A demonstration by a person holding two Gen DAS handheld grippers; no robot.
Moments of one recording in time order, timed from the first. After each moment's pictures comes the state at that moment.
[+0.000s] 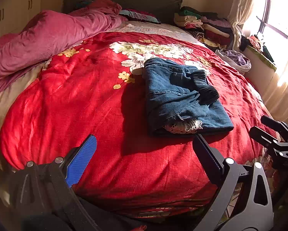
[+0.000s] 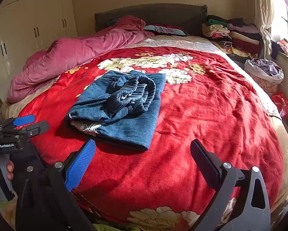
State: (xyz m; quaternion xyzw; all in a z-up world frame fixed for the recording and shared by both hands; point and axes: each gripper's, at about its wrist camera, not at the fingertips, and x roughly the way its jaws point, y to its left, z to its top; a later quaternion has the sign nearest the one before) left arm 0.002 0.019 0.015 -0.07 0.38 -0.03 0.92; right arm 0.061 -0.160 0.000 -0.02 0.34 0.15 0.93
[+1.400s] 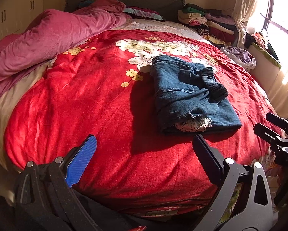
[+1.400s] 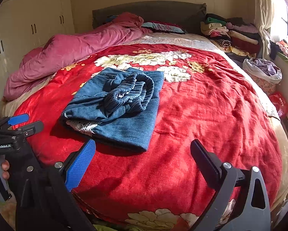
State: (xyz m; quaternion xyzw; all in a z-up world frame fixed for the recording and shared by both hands) left arm 0.001 0.021 0.012 -0.05 0.39 -0.01 0.92; right arm 0.066 -0.156 -0.003 -0.03 0.35 0.14 0.92
